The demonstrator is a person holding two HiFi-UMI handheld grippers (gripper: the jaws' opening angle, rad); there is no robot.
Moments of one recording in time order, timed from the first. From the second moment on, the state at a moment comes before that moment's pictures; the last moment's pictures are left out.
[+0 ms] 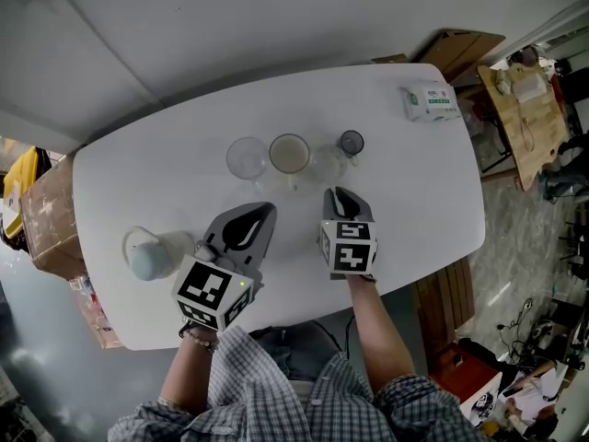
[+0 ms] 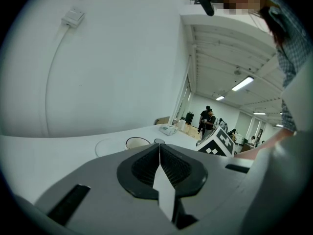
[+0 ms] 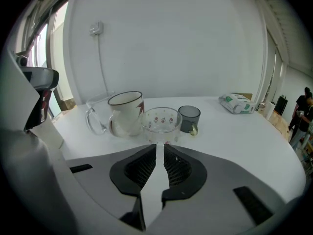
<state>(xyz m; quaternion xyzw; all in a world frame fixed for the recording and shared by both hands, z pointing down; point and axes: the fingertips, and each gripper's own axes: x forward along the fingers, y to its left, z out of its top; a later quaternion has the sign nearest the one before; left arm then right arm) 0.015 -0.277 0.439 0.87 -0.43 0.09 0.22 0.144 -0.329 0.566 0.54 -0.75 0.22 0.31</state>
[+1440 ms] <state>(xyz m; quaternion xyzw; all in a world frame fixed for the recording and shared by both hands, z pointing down) 0.008 -0.285 0.444 0.87 -0.44 0.09 0.23 0.197 -0.392 0.573 0.55 -0.76 0.15 0.32</state>
